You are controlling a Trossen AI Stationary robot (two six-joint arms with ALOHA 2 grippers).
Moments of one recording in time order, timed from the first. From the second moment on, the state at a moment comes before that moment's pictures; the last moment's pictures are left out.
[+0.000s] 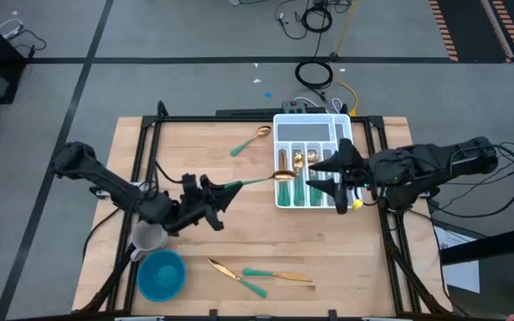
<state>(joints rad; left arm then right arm) -0.48 1.37 0.89 0.88 -0.89 -0.36 0.29 1.09 1.31 -0.60 0.40 0.41</state>
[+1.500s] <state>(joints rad) -0.34 1.40 0.63 0.99 -0.59 -0.41 0.26 1.12 0.51 0.66 0.44 0.40</state>
